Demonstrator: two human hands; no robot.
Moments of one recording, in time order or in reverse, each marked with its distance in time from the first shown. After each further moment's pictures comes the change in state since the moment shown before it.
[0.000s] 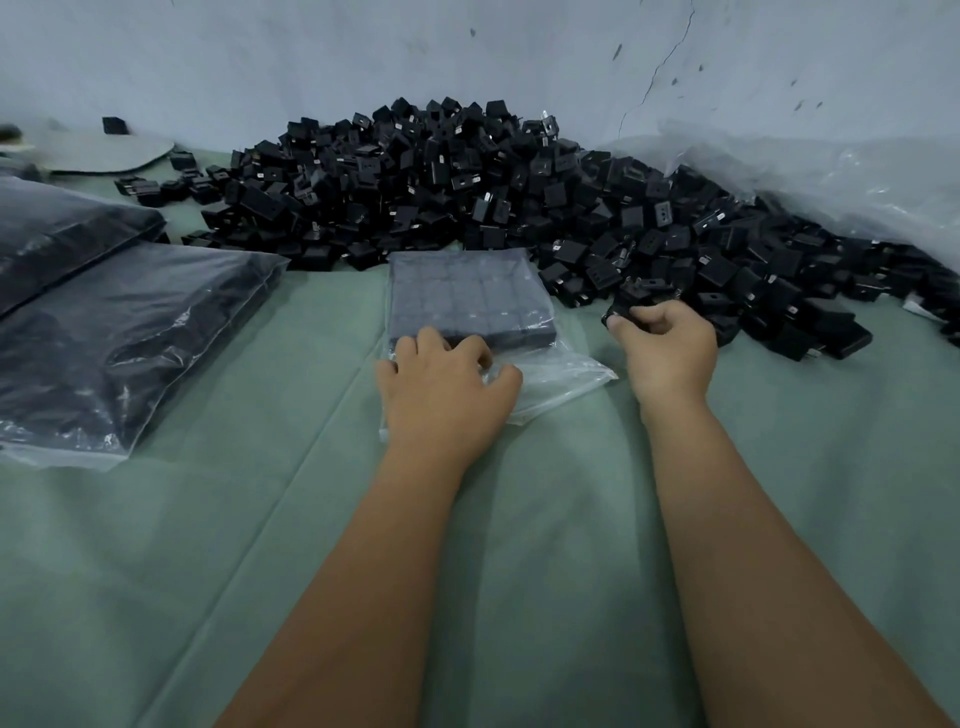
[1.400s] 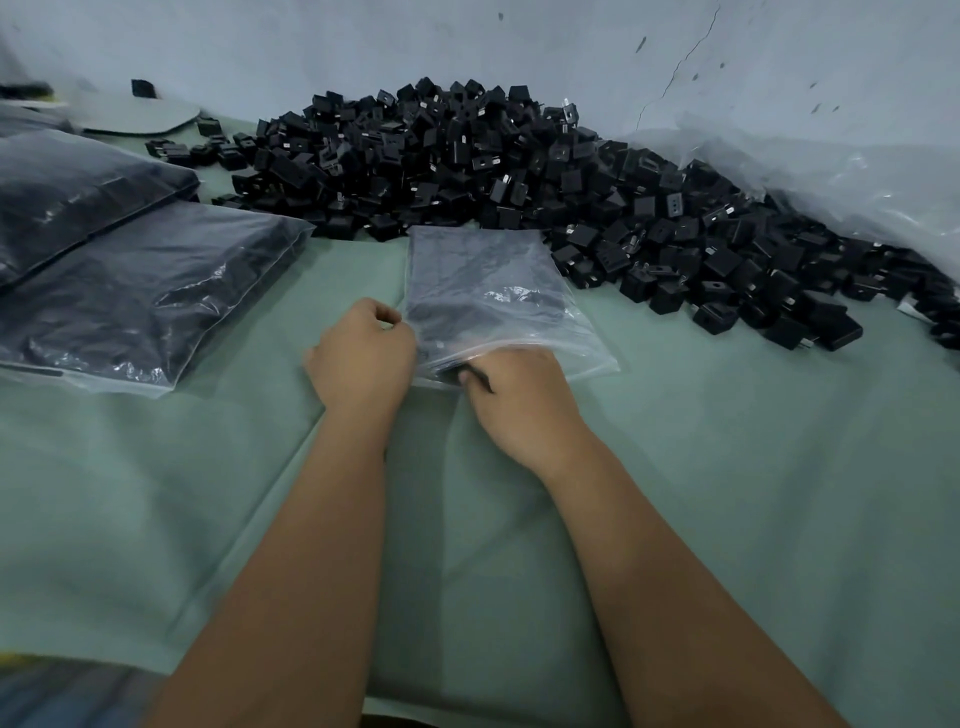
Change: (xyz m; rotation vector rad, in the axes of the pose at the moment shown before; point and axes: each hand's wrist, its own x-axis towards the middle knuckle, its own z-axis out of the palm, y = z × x) left_hand -0.008 -0.053 -0.033 -0.385 0.129 -0.439; right_hand -0.121 -0.044 0.029 -0.598 -0.643 -0.706
